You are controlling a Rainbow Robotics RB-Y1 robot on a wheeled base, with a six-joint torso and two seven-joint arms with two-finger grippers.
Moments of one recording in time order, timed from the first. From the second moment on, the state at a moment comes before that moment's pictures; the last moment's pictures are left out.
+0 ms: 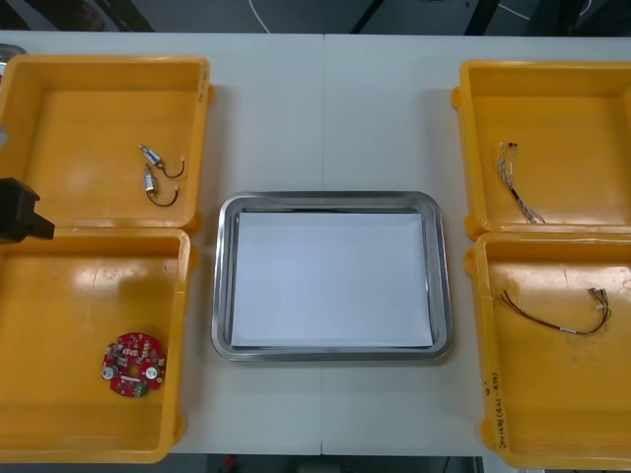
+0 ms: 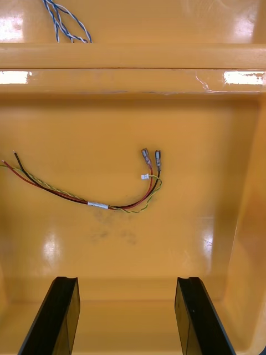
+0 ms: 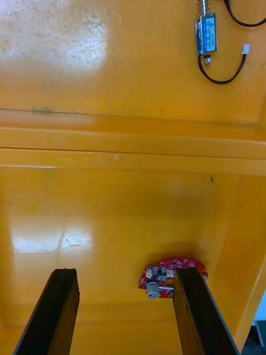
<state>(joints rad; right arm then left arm) -0.03 -0.77 -0.45 -2.21 -0.89 1.92 1.38 -0.31 0.84 0.27 -2.04 0.95 1.91 -1.17</state>
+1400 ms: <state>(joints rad) -0.03 -0.50 -0.46 -2.27 -0.66 1.92 0.99 -0.09 0.84 0.27 -2.21 0.97 1.91 -1.18</state>
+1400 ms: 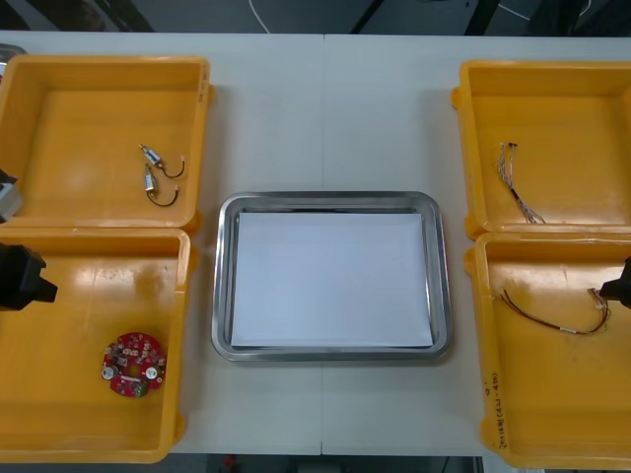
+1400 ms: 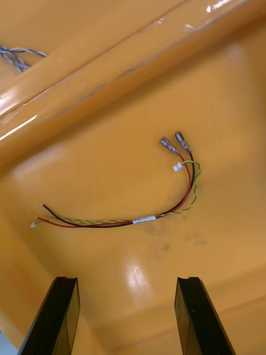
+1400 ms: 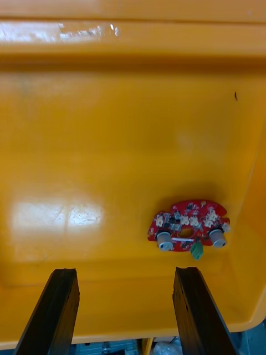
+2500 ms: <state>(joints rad) -0.04 -0.37 -0.32 -2.09 -0.38 1.71 0.71 0.23 0.84 0.04 -2.33 0.74 1.45 -1.27</state>
